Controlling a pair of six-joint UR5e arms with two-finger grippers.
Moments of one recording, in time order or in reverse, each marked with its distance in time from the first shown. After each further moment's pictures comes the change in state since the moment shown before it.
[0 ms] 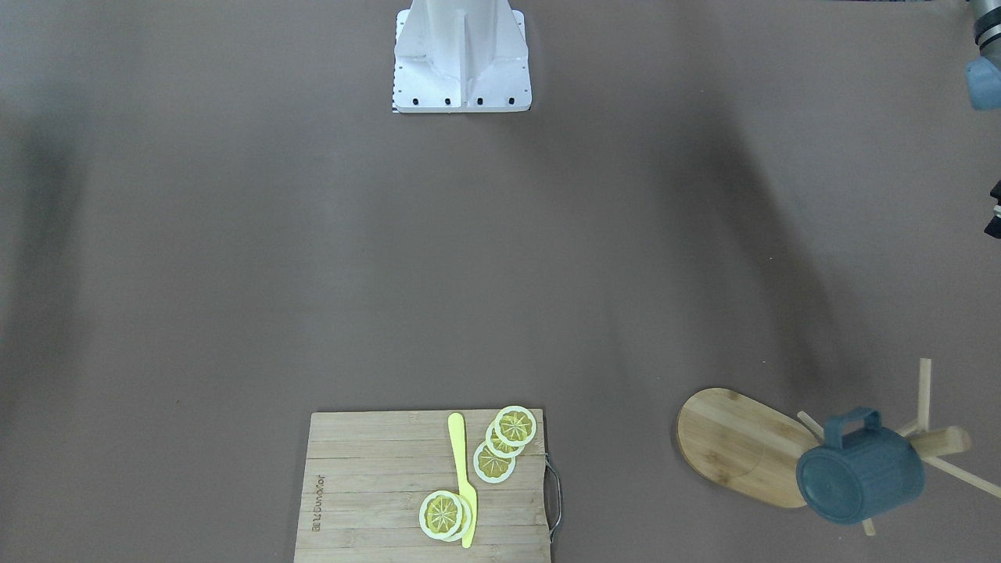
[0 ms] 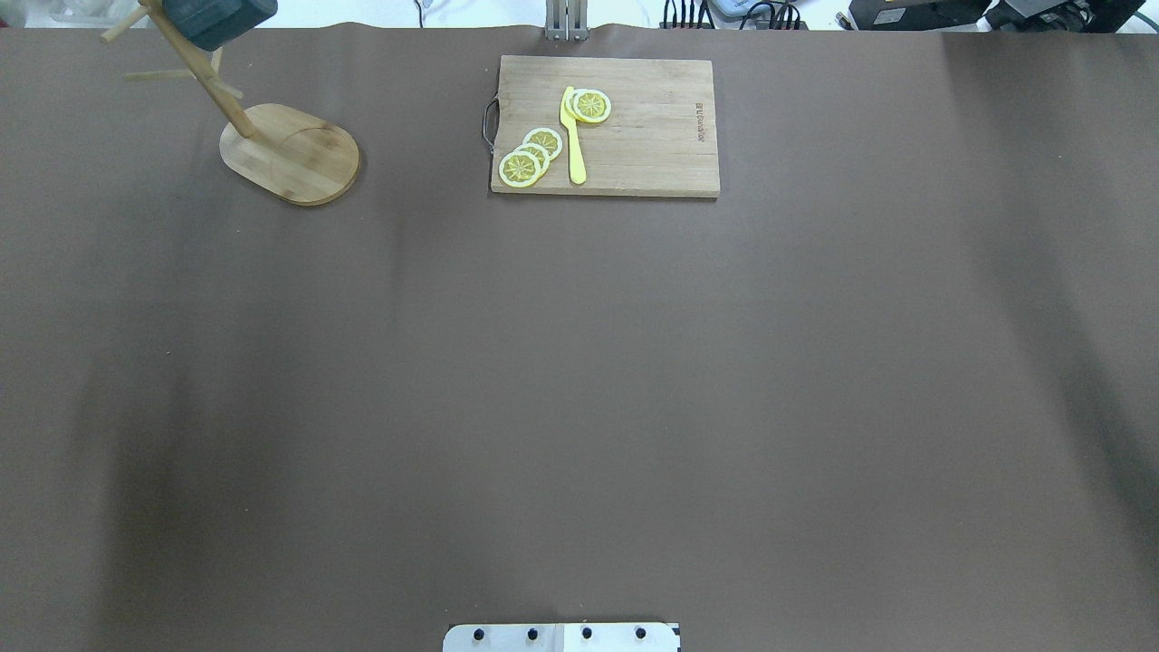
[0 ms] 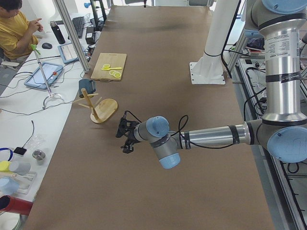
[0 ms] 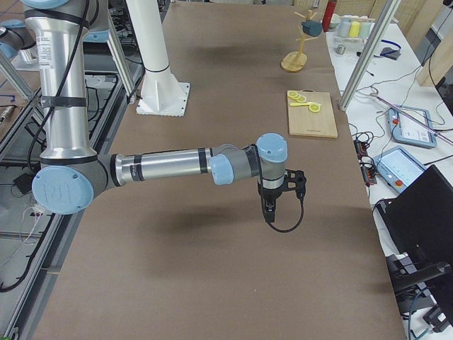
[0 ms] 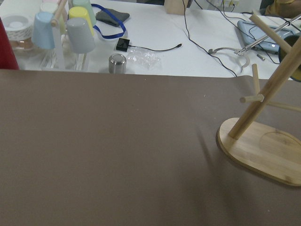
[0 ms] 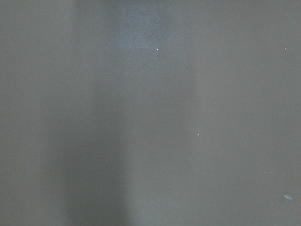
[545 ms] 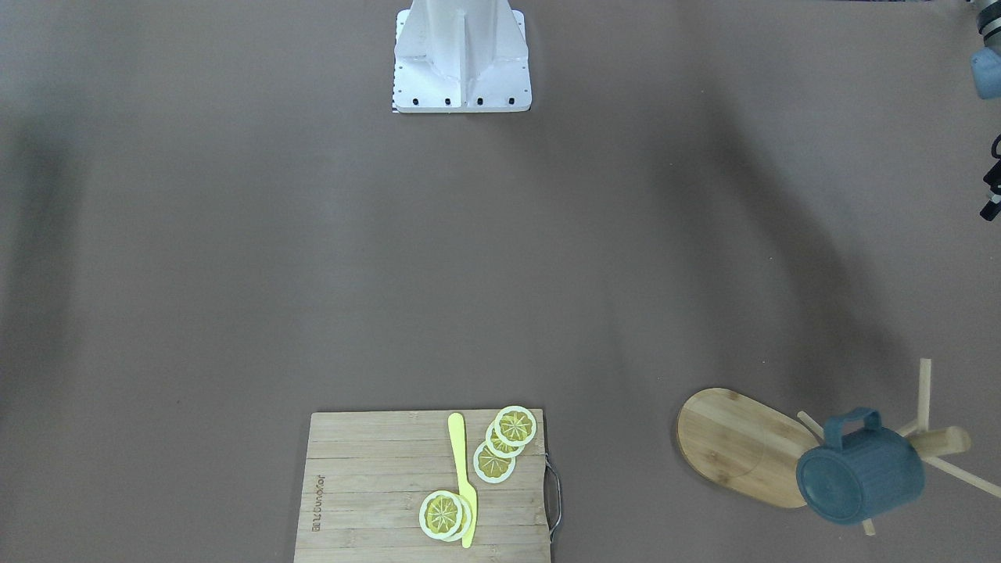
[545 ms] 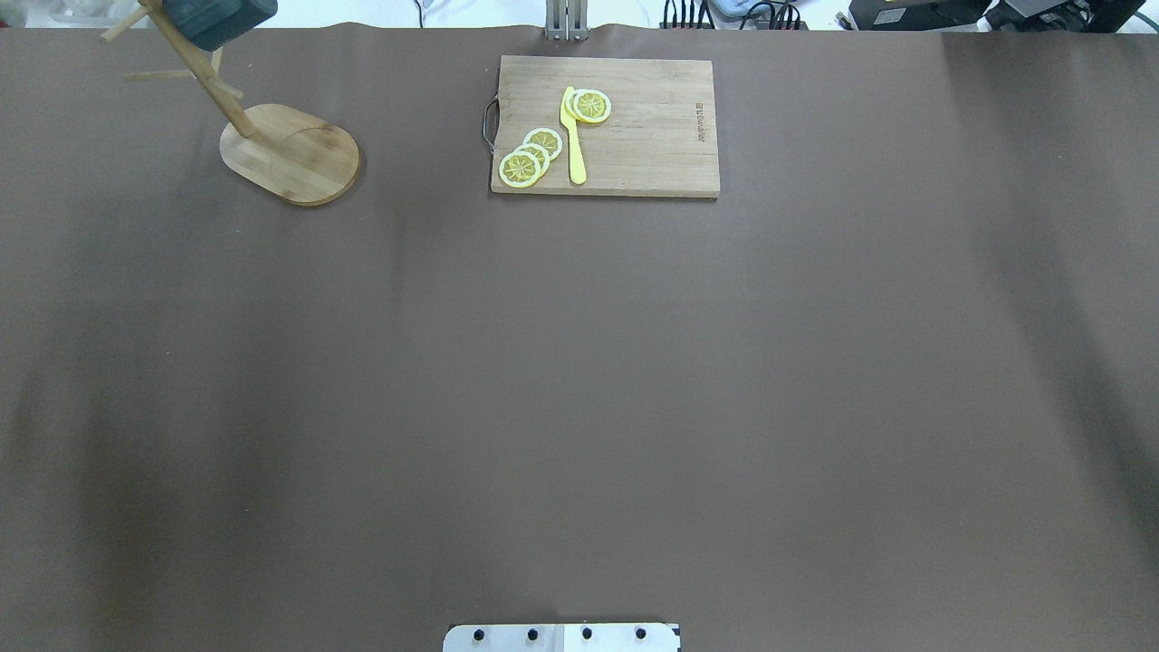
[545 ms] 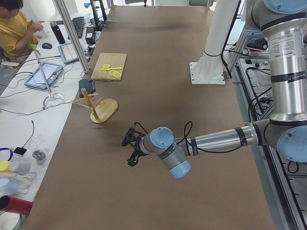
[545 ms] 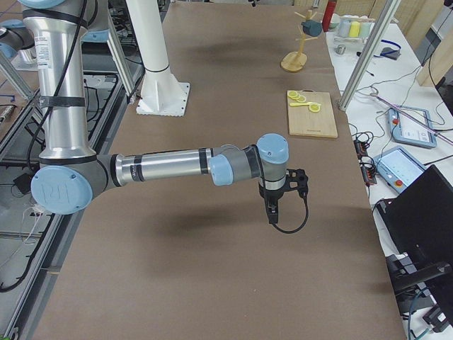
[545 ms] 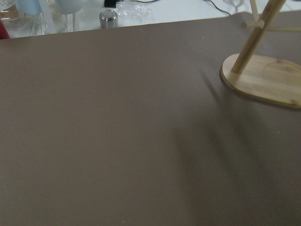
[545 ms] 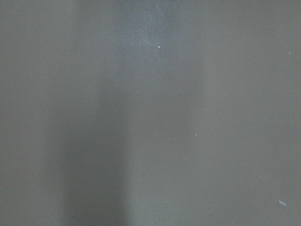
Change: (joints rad) left arm -0.012 0.014 0.041 0.107 -0.027 0.289; right arm 0.010 0.003 -0.029 -0.002 0.018 -0.074
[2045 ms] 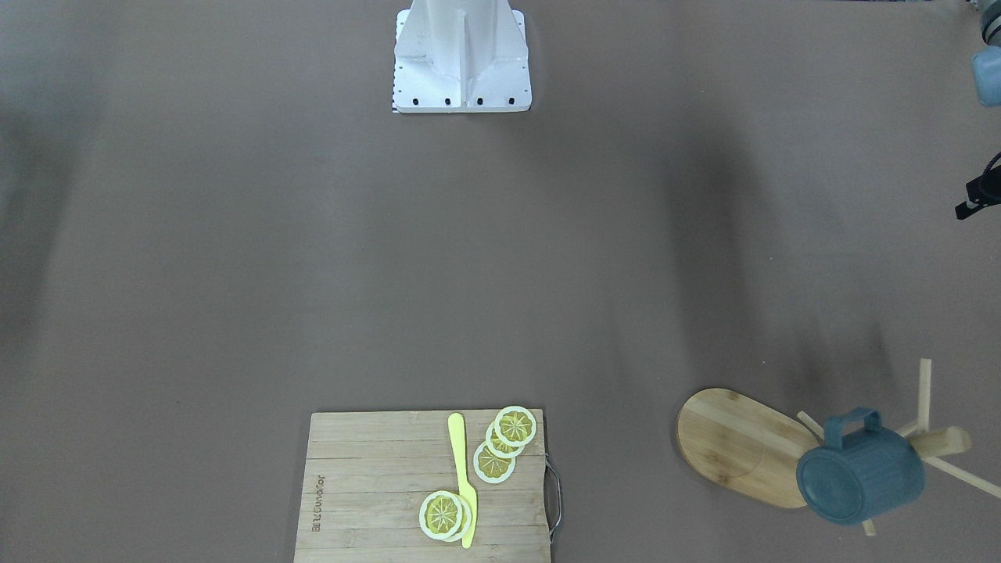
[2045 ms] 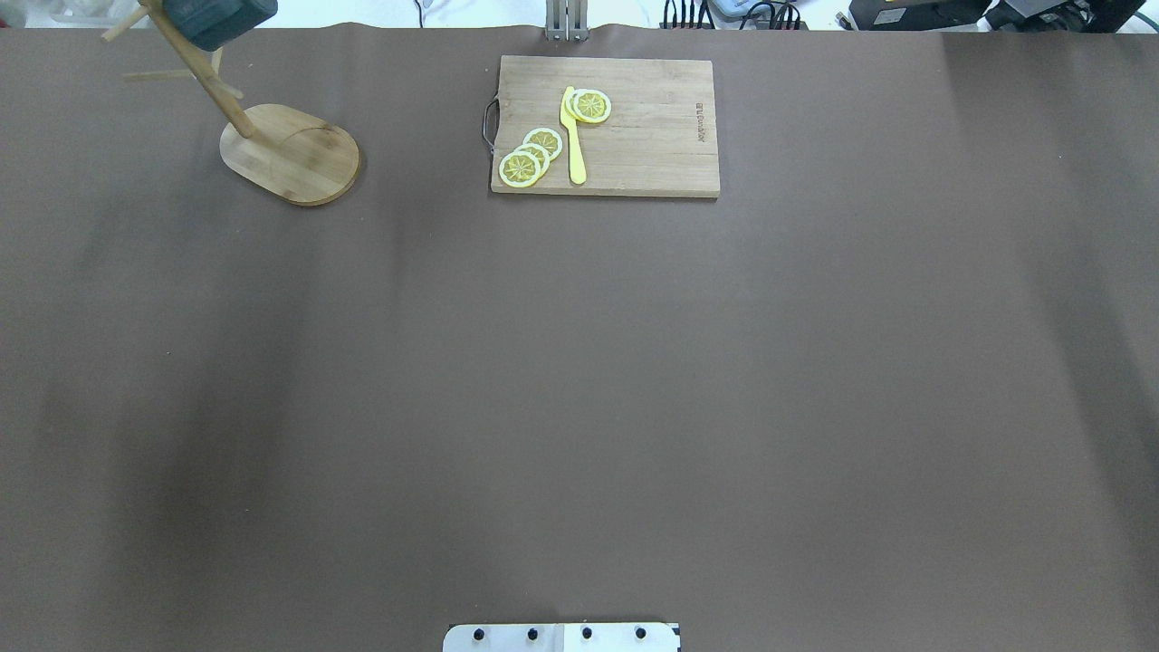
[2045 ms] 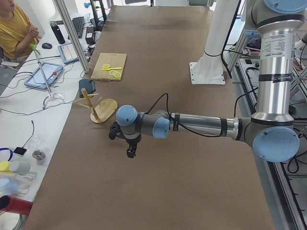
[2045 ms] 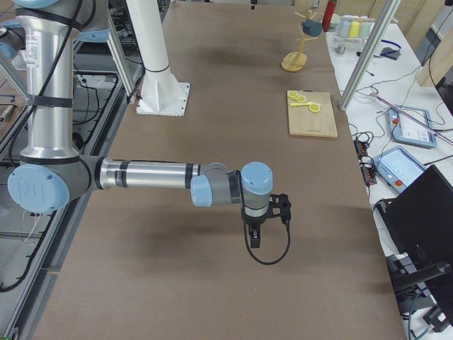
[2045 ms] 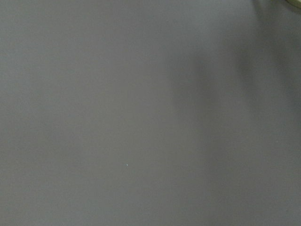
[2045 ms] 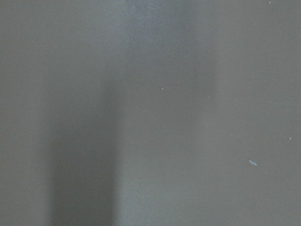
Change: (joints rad) left arm -0.001 -0.131 -0.233 1.084 -0.113 0.376; right arm 0.054 -0.095 -0.023 0.000 0.022 -0.128
